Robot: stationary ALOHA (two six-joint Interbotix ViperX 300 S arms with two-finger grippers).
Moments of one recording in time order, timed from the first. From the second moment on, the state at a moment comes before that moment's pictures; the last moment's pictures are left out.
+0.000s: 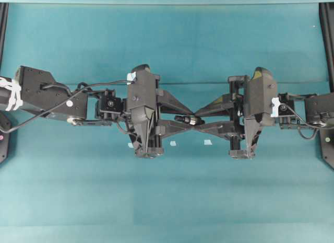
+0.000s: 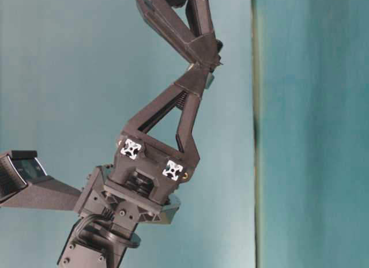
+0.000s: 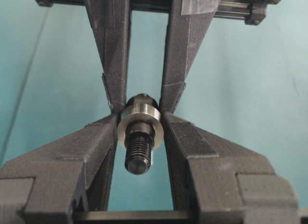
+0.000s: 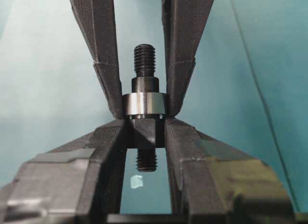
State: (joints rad) left arm 0.02 0.04 0.55 0.02 -0.25 -0.05; right arm -0.02 -0.25 0.97 0.04 -0.39 0.00
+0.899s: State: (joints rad) left arm 0.02 0.04 0.57 0.01 -0.25 -0.05; right arm -0.02 -0.25 0.96 0.04 -0.40 0.00
